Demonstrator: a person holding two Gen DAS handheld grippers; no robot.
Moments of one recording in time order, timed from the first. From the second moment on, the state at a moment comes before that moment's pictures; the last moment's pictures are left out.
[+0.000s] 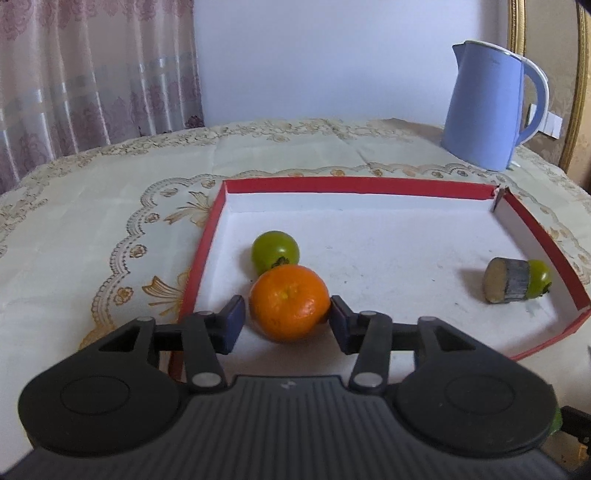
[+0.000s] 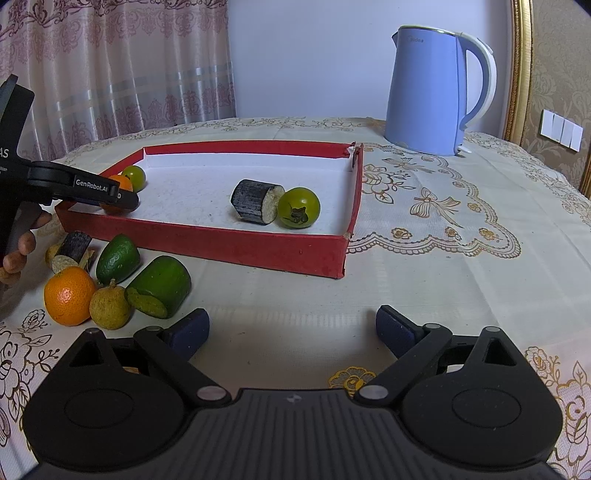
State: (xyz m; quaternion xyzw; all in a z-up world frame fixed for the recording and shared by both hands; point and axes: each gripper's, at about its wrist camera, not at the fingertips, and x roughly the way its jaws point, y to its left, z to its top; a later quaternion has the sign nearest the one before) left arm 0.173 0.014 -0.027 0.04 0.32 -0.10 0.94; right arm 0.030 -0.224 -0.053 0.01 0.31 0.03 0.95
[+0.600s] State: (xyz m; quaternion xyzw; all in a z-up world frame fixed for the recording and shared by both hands) left arm 0.066 0.062 -0.010 -0.02 0.21 -0.09 0.97; right arm 0.029 -0.222 -0.055 0.00 0.31 0.03 0.95
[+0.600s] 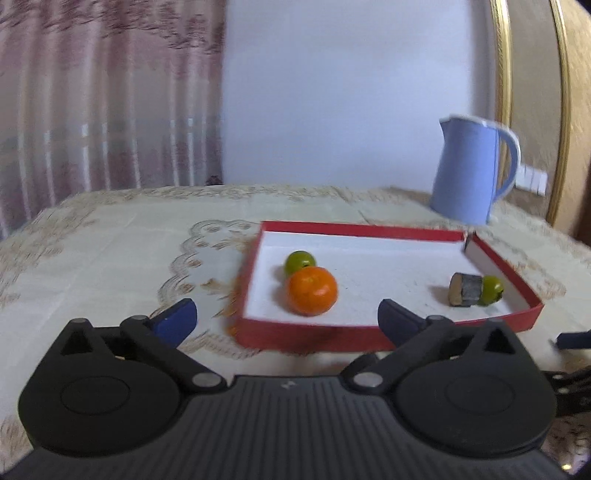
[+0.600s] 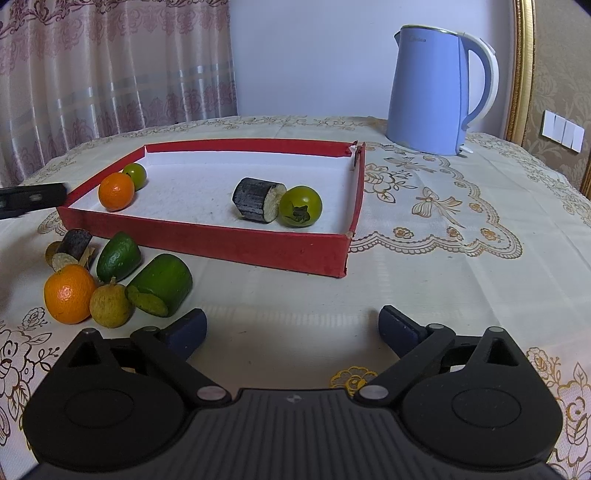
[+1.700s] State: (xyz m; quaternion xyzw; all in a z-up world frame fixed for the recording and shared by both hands) left arm 0.055 0.079 -0.044 0.01 0.32 -0.03 0.95; right arm 0.032 -0.194 -0.039 0.06 0.29 0.05 0.95
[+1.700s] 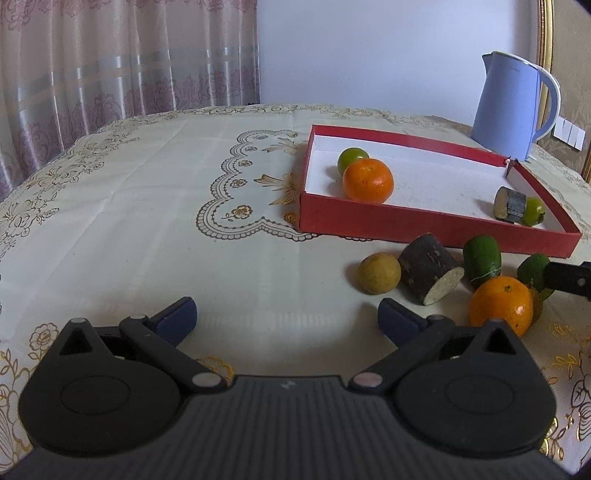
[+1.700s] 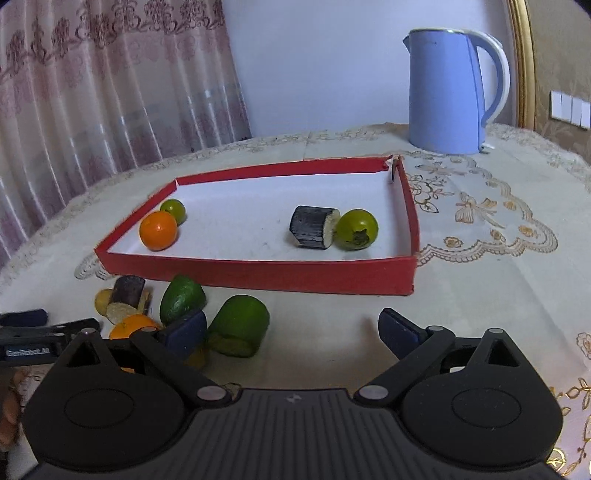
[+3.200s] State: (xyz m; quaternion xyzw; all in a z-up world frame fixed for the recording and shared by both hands) left arm 0.055 0.079 -0.044 0.01 0.32 -0.03 0.95; right arm 0.034 -0.161 0.002 -0.07 0.18 0.02 0.98
